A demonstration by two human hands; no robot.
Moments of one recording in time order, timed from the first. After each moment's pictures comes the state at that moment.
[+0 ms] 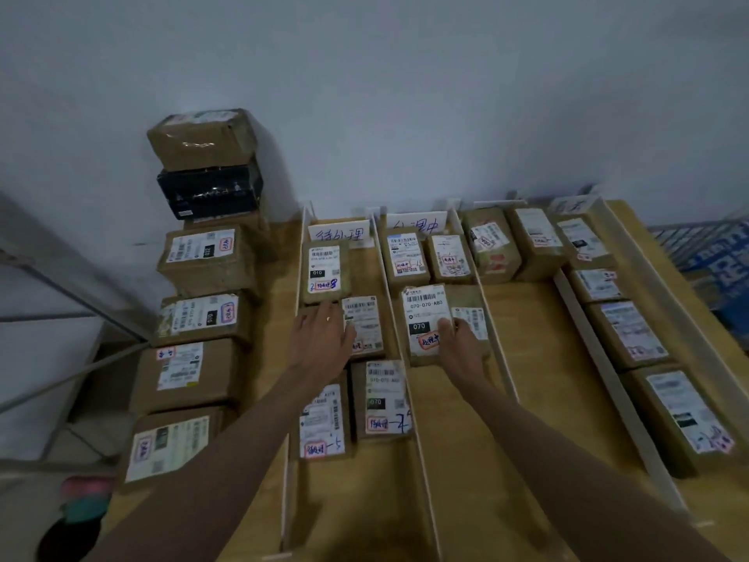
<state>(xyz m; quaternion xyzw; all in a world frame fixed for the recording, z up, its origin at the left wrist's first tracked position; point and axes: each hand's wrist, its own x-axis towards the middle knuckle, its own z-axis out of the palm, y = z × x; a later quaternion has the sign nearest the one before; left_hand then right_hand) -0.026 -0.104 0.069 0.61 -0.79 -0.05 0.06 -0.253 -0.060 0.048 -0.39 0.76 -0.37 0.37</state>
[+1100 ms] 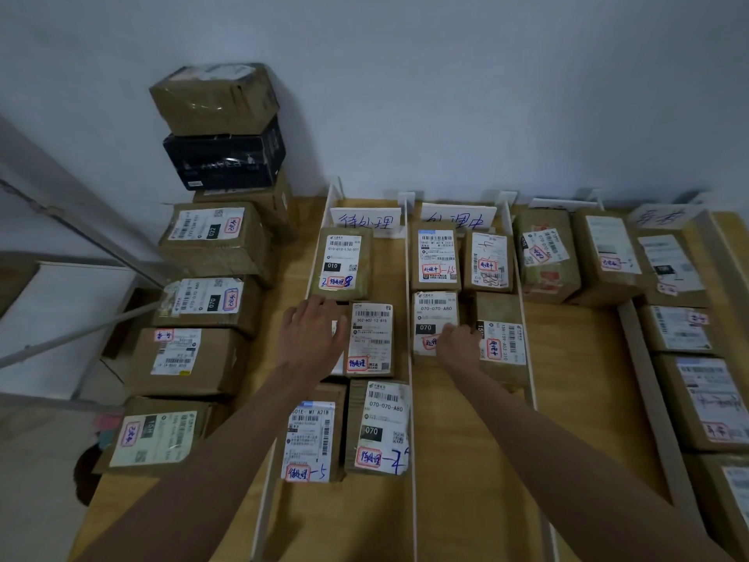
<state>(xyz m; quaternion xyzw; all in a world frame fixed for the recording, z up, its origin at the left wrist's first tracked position) -0.031 -0.153 0.043 0.69 -0.72 -0.07 0.05 -0.265 -0.167 -0.020 -0.47 0.81 -0.10 0.35</state>
